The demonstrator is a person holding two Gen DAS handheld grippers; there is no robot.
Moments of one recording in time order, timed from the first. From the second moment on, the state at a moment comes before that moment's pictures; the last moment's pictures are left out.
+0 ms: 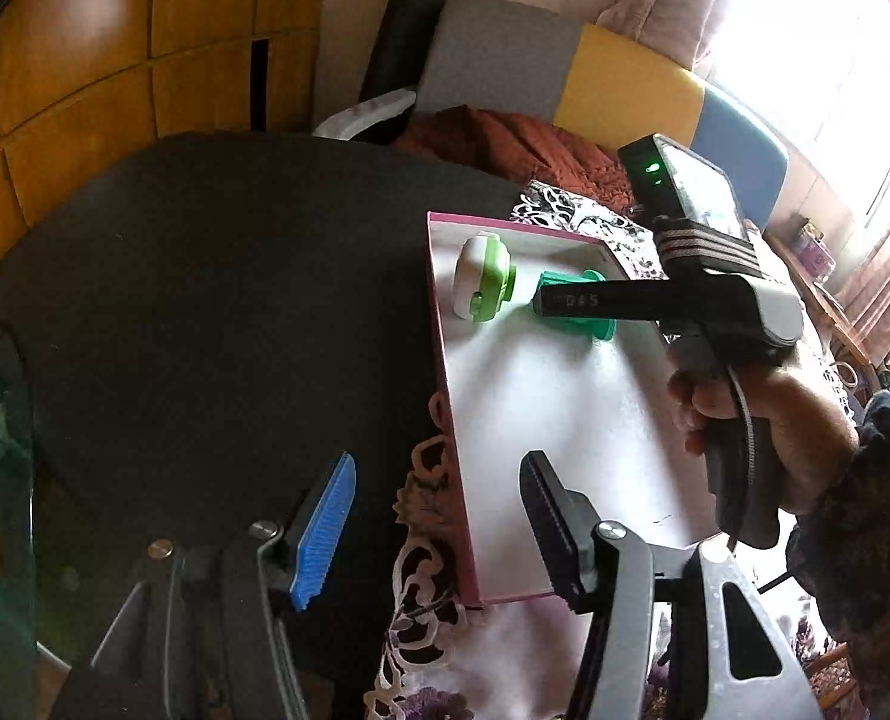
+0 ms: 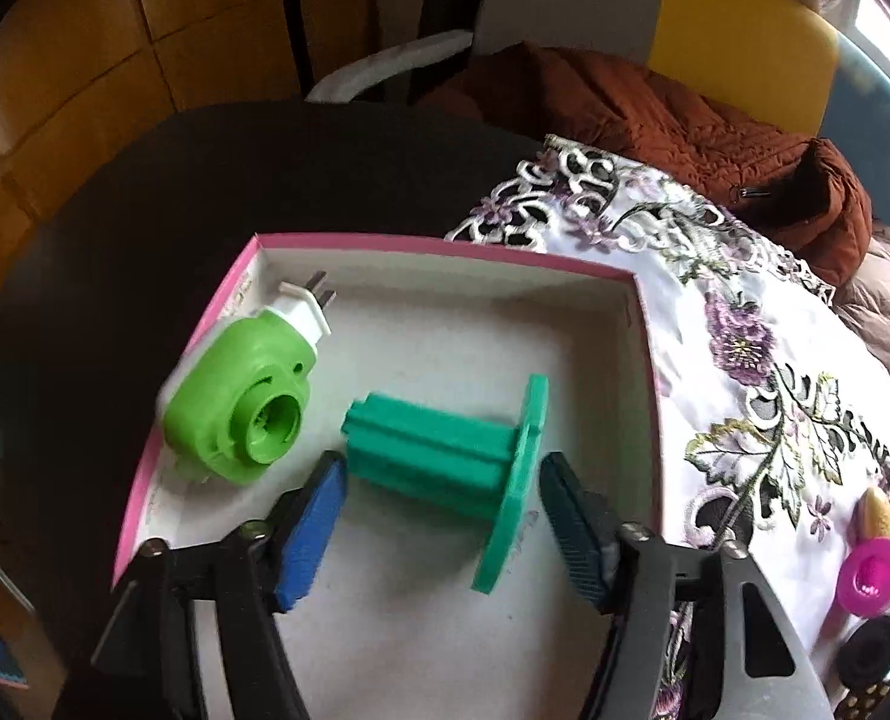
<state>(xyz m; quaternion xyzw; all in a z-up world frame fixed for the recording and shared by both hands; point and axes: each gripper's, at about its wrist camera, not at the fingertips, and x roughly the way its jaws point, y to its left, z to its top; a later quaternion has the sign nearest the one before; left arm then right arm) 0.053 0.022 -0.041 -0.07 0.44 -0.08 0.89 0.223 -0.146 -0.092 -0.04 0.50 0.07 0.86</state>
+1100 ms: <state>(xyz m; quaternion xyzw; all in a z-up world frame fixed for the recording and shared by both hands) 0.042 -0.028 -0.040 -0.03 0.45 -0.13 0.89 0.101 -0.333 -0.031 0.01 0.43 -0.02 0.90</state>
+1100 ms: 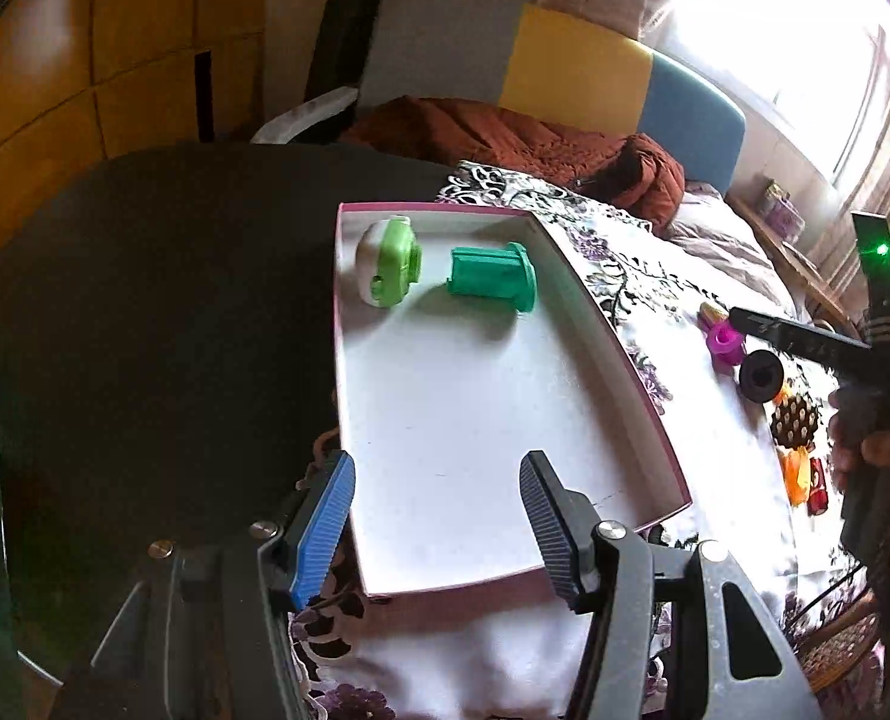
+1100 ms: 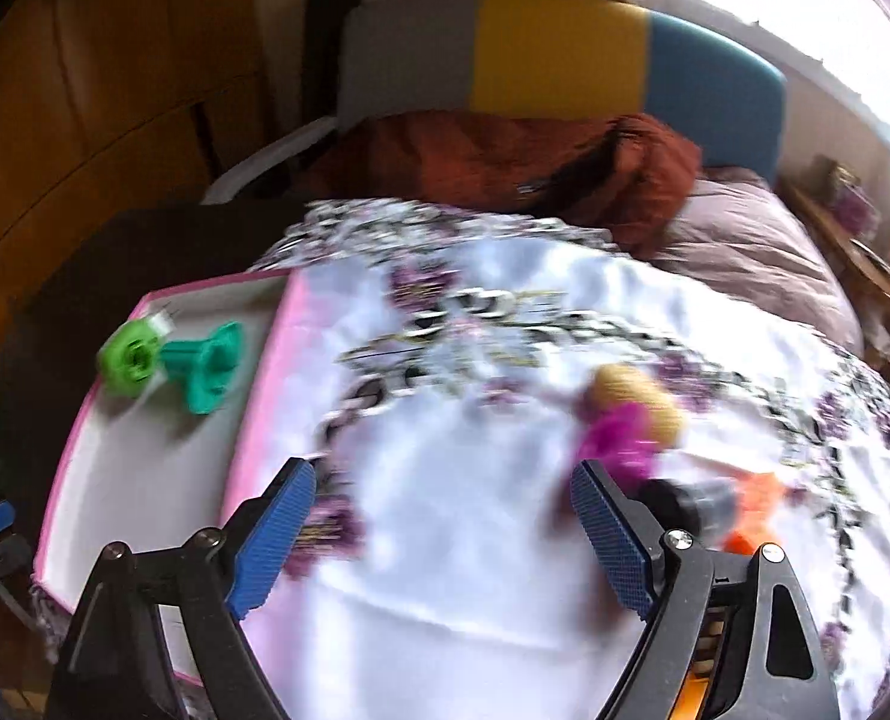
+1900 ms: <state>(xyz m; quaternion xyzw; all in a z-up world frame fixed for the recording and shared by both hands) 0.060 -0.153 -0.024 0.03 0.46 -0.25 0.86 0.034 -0.569 -0.047 0.34 0.35 -0.24 0.84</state>
